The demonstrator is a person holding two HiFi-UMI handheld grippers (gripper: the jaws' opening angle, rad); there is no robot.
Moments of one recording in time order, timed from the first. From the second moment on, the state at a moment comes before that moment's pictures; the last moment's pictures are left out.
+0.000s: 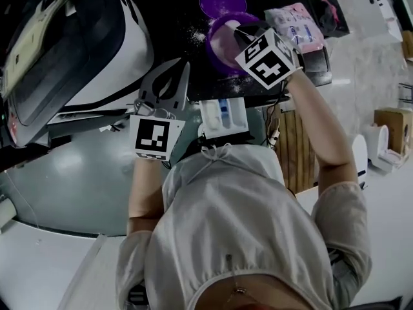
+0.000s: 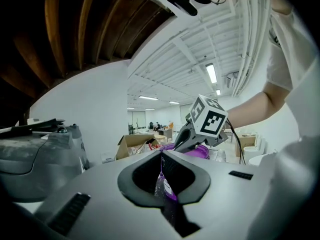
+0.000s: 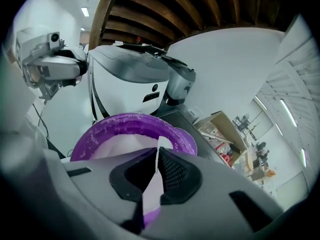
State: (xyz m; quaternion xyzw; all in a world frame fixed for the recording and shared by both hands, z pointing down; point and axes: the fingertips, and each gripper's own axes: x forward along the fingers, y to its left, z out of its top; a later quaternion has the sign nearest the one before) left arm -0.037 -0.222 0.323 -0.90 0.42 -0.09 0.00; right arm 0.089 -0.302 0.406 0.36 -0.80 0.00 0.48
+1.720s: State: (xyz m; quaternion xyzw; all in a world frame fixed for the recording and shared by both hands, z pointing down) left arm -0.059 -0.191 0.332 -0.86 0.50 -0.11 -0.01; right arm 0.067 -0.268 0.426 0.16 -0.83 0.19 0.50
